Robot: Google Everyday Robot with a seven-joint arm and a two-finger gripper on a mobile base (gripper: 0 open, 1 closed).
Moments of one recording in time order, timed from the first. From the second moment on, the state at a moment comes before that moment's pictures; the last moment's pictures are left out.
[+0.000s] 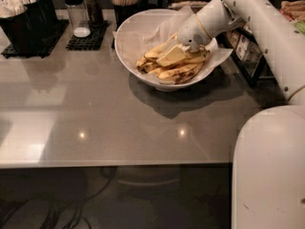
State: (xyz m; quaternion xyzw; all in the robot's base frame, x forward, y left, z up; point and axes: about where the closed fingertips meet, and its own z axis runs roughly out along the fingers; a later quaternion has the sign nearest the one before) arm 0.683 -0.044 0.865 -0.62 0.68 0.27 0.28
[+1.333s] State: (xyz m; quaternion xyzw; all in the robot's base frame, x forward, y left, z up) arm 0.585 -0.113 0.915 -0.61 0.71 0.19 0.27
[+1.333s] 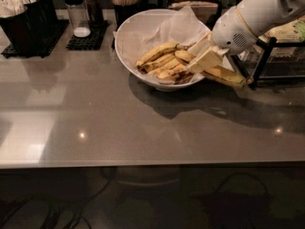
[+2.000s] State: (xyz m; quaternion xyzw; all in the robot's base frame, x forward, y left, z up) arm 0.540 -0.141 0.905 -0.57 0.71 0.24 0.34
